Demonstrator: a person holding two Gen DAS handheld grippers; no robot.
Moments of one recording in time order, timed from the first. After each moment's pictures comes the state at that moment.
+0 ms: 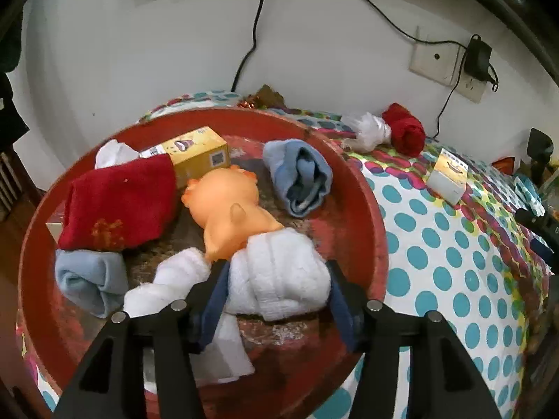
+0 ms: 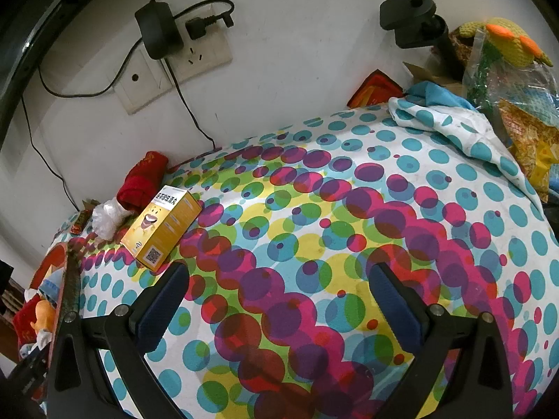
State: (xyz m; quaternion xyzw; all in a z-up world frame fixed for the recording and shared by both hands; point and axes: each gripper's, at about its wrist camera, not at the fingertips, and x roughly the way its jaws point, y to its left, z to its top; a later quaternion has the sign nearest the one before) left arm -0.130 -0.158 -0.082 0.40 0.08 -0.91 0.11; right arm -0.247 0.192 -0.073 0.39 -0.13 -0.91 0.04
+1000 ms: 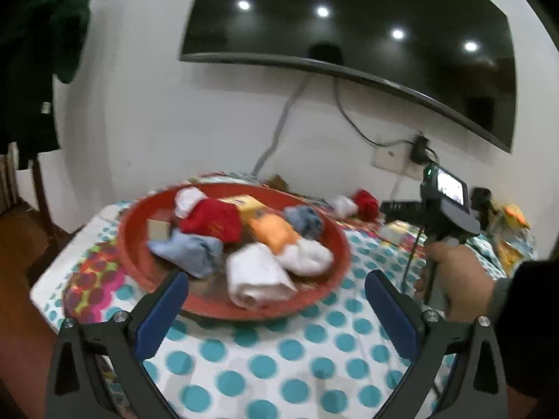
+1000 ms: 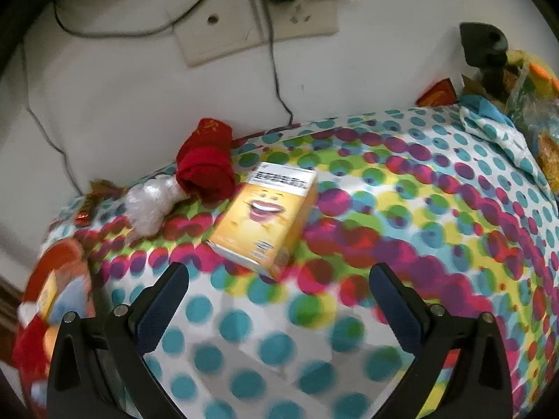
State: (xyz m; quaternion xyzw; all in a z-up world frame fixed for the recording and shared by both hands) left arm 0.044 -0.180 -0.035 0.20 0.11 -0.97 0.09; right arm -0.289 0.039 -0.067 0.43 -0.08 -0.90 -0.03
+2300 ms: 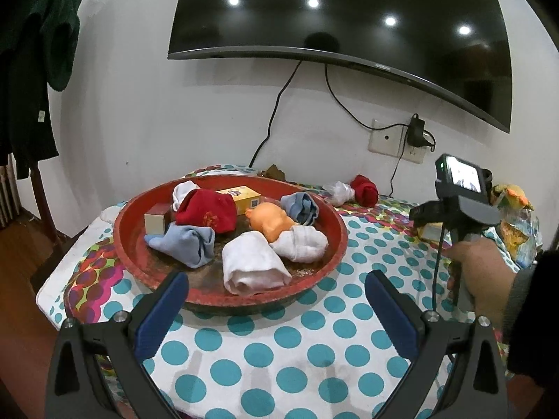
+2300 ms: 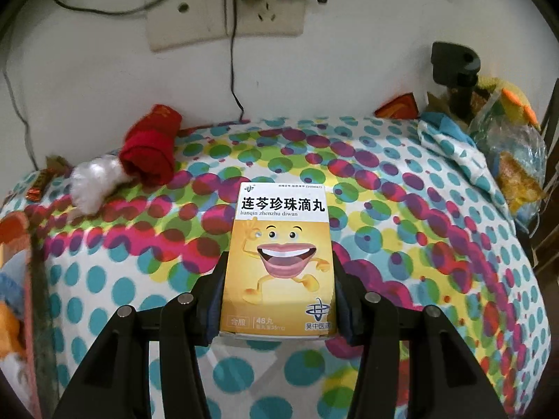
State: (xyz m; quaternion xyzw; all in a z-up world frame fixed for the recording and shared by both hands) left arm 0.043 -0.159 -0.041 0.22 0.08 -0.97 0.08; right arm -0.260 0.074 -0.061 0.42 -0.01 -0.91 -0.05
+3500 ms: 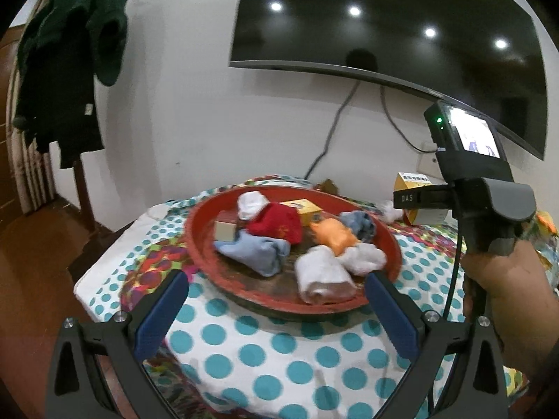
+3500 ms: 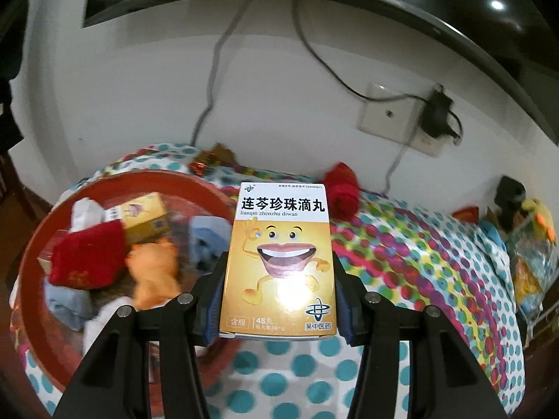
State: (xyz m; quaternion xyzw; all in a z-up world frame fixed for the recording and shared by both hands) left arm 0.073 -0.206 -0.025 0.21 0.10 -0.96 0.18; right arm -0.154 -0.104 0.008 0.33 0.12 -0.93 0.11
